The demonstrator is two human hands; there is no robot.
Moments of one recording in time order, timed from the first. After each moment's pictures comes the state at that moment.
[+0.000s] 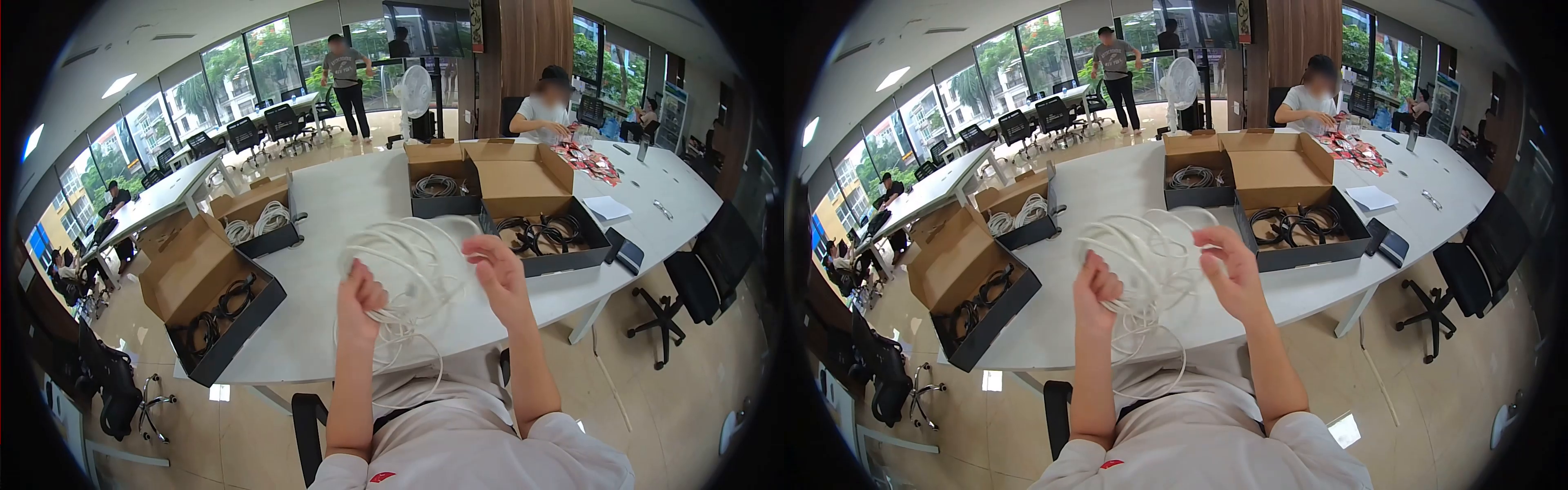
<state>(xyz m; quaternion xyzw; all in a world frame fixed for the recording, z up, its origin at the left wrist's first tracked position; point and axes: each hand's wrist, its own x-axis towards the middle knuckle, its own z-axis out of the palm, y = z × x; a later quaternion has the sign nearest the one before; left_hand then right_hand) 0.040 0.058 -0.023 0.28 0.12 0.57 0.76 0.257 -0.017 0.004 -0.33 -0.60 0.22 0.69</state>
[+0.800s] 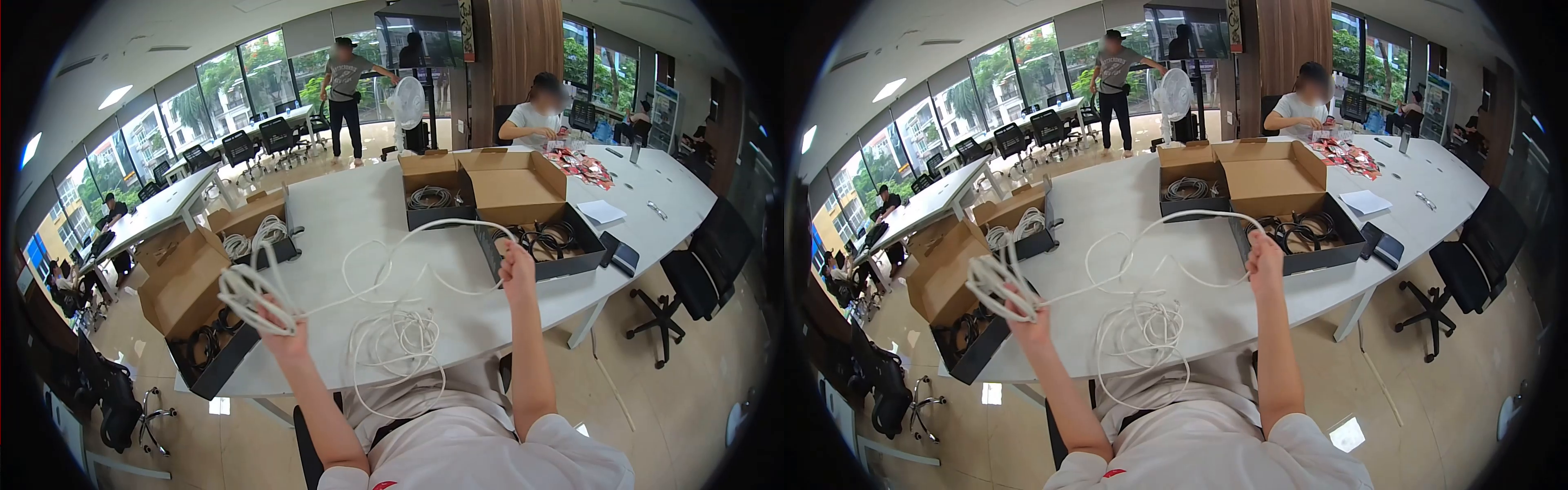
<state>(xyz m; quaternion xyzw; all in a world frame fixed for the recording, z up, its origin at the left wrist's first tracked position) -0.073 0.084 -0.029 0.02 -0.04 0.72 0.69 0.360 0.055 -0.070 -0.37 -0.19 0.41 0.81</state>
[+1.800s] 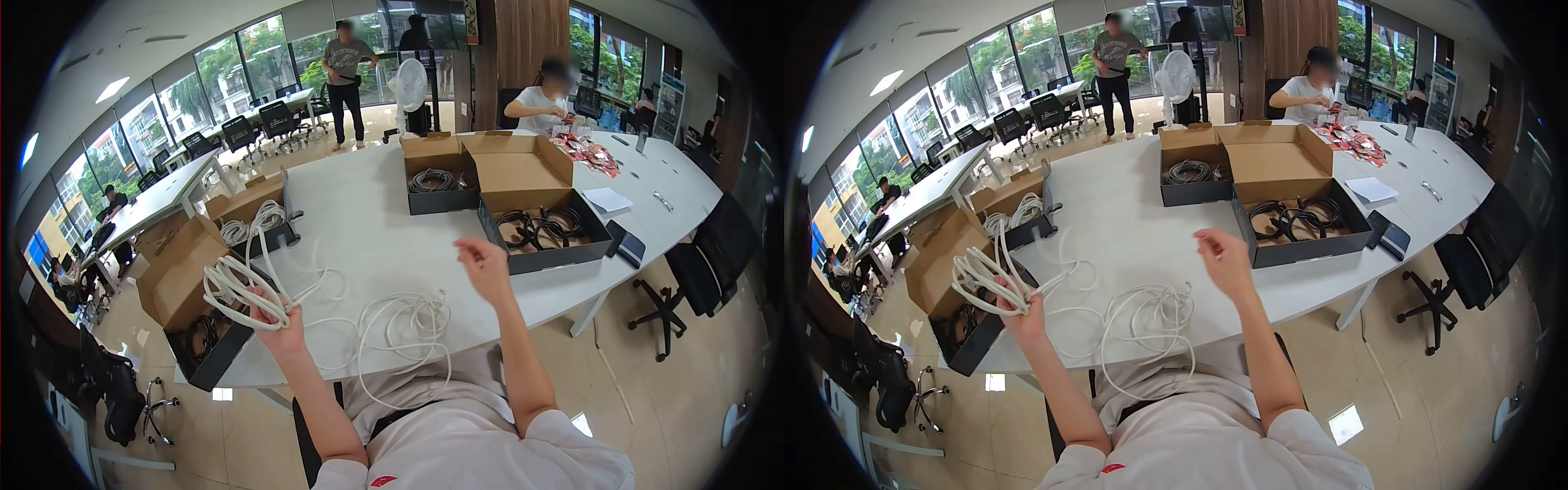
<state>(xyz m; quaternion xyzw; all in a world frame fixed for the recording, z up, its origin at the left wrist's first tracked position) -0.070 0.077 -0.022 -0.01 -0.12 0.74 0.67 0.278 0.039 -0.046 -0.51 -0.58 0.15 0.62</state>
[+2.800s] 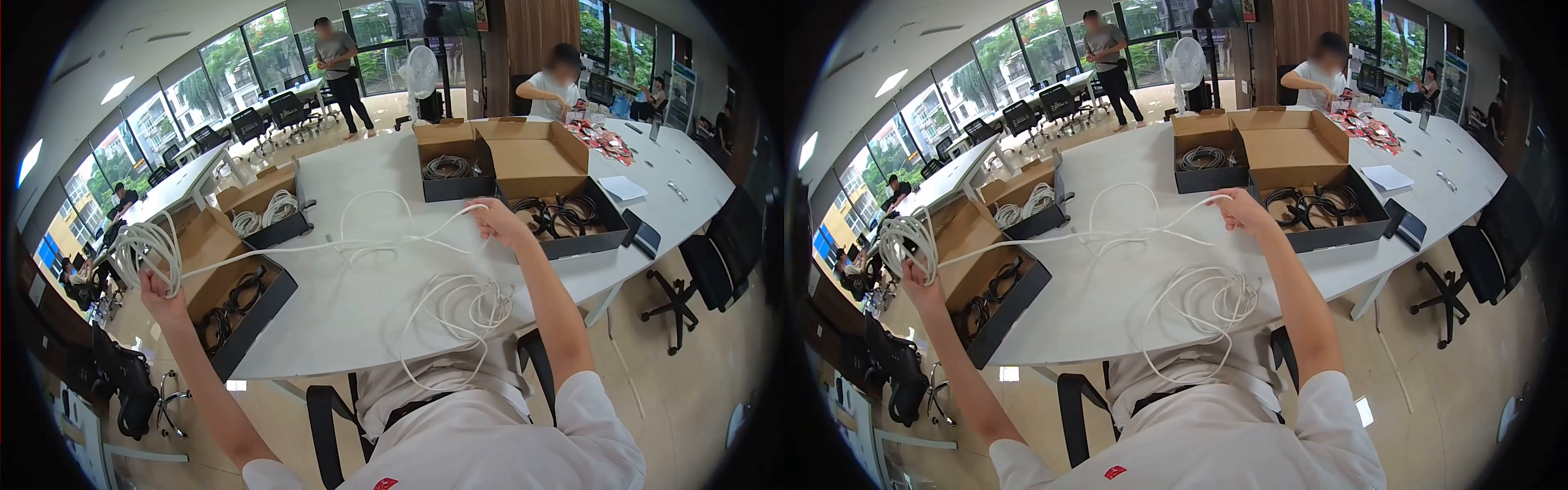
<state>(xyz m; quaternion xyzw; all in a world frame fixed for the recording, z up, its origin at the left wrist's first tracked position) -0.292 0.121 0.076 0.23 0.09 0.86 0.45 0.340 0.130 -0.042 -0.47 -0.46 0.55 0.52</state>
